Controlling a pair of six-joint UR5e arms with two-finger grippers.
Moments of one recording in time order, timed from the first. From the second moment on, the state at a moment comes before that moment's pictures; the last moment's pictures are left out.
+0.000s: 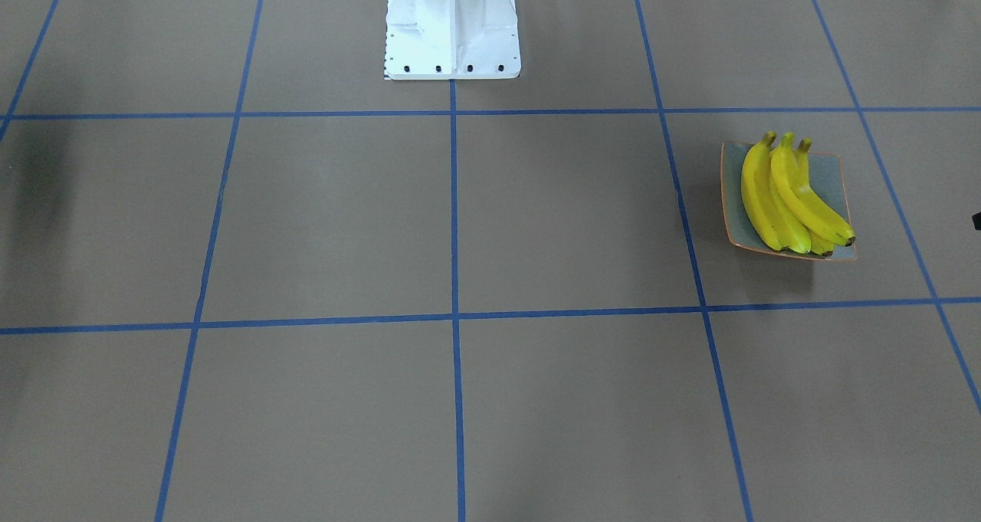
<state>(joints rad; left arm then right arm) -1.45 -1.79 -1.54 -1.47 -2.38 0.01 1.42 -1.50 1.59 -1.41 2.35 0.25</state>
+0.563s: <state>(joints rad) -1.46 -1.77 -1.55 -1.47 -2.40 0.01 1.44 -1.44 1.59 -1.58 2.31 0.05</state>
